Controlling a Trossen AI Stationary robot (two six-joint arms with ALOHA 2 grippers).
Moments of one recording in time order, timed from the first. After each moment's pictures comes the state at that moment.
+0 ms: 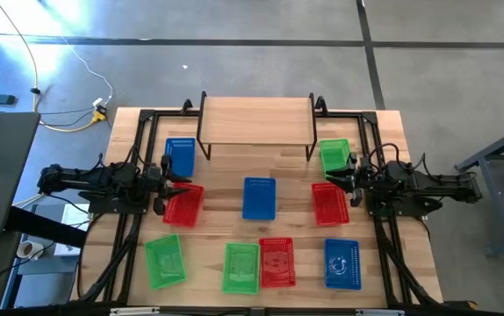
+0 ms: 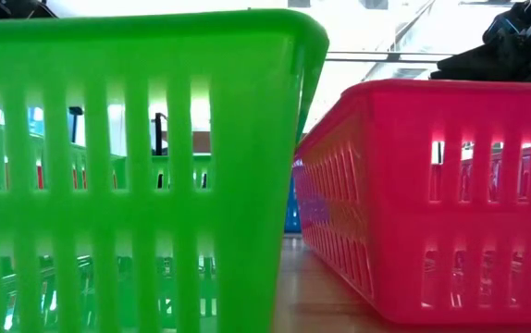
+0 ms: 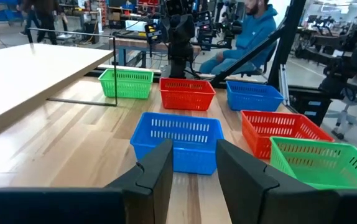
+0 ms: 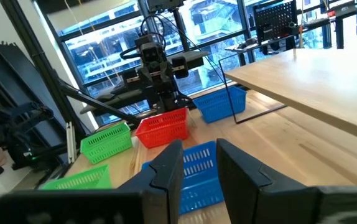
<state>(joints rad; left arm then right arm) 0.01 0.01 0.08 -0.17 -0.10 -0.10 0.01 0.01 0.07 -0.04 0.11 0.30</state>
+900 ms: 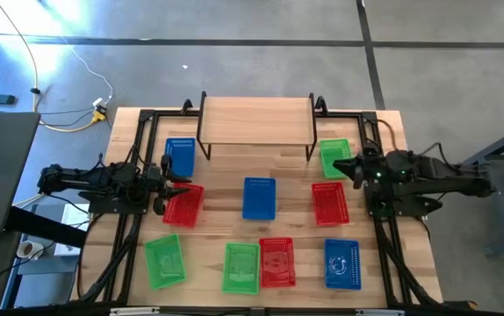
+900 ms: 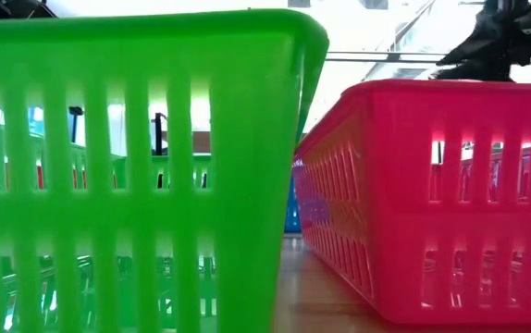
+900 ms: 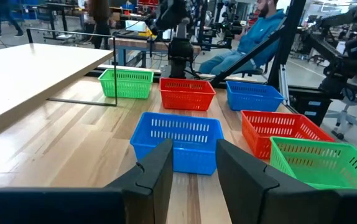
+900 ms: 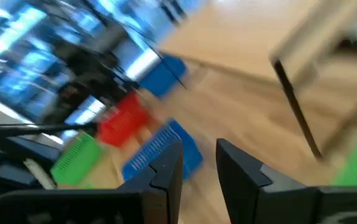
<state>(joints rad) 0.01 0.01 0.08 -0.17 -0.10 -0.10 0.01 0.28 0.47 -0.55 0.31 0.78</state>
